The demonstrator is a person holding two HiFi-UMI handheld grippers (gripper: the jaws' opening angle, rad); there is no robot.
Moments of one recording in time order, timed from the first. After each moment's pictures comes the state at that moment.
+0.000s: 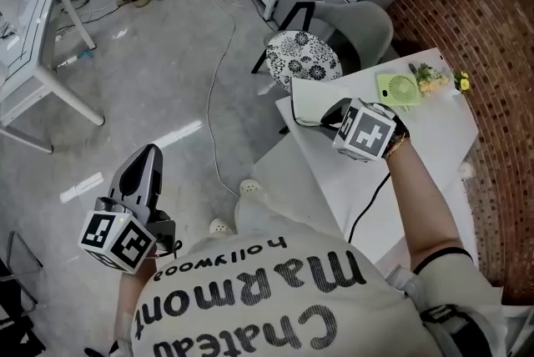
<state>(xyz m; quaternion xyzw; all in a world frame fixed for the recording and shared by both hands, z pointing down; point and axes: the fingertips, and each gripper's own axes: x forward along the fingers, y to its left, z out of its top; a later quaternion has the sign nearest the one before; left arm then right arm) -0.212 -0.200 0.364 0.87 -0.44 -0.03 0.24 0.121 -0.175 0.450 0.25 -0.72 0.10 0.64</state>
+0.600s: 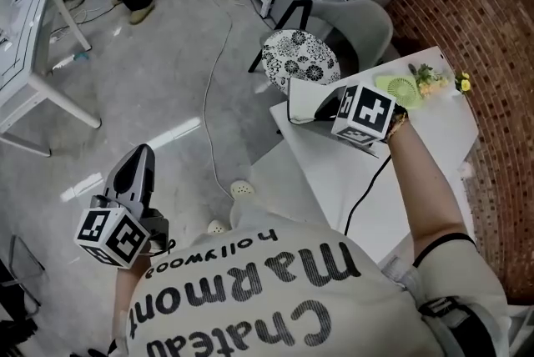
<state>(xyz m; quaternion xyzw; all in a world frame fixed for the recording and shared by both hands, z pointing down) -0.199 -0.236 0.378 0.86 -0.45 0.00 0.26 0.131 -0.210 0.445 0.19 -0.75 0.14 0.61</state>
